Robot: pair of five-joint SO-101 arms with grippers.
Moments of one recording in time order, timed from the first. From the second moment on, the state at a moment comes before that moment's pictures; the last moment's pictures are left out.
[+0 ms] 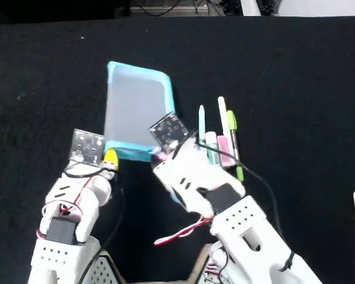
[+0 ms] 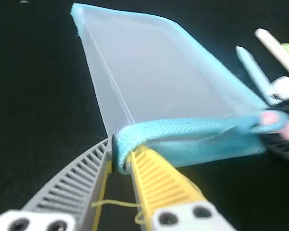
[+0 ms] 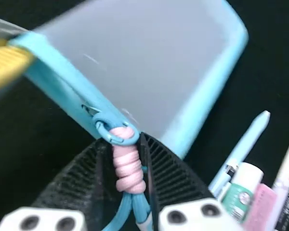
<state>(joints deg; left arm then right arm) 4.1 -94.6 88.7 42.2 -5.7 -30.9 -54.0 70.4 34.9 9.6</state>
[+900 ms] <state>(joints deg) 4.2 -94.7 83.0 54.5 -5.7 -27.8 -87.5 83.9 34.9 9.6</state>
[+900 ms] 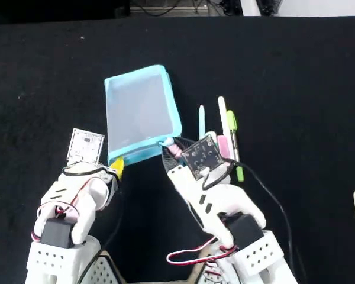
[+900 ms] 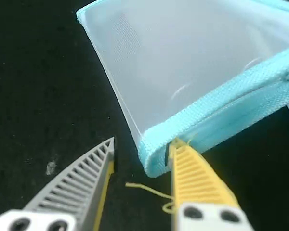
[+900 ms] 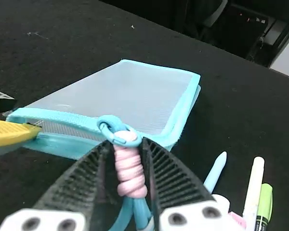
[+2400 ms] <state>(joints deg) 2.0 -94.6 63.7 59.7 -14.1 -25.7 -88.0 68.4 47.6 16.3</state>
